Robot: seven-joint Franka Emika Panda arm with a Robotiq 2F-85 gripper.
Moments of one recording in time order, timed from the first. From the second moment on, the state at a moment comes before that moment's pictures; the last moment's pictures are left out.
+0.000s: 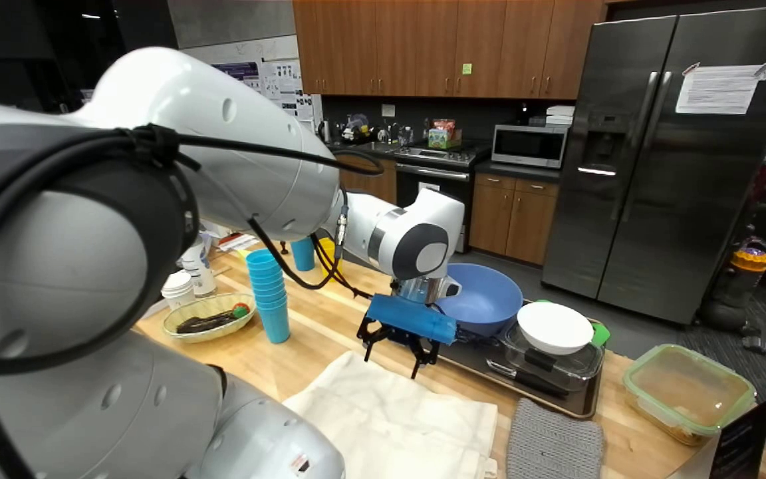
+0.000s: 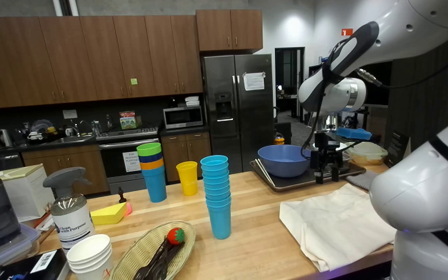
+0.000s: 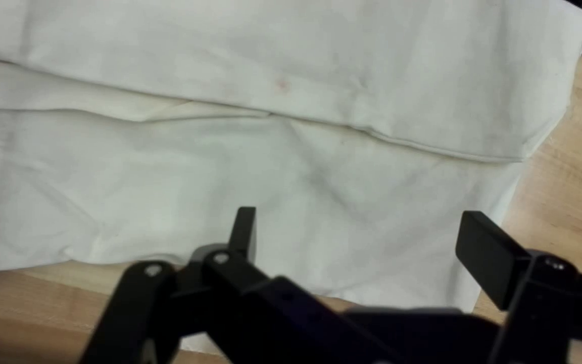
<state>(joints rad) -0.01 -0.53 -0.14 -2.72 0.07 1.92 -0.50</state>
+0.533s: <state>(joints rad) -0.01 -0.53 -0.14 -2.72 0.08 1.92 -0.50</state>
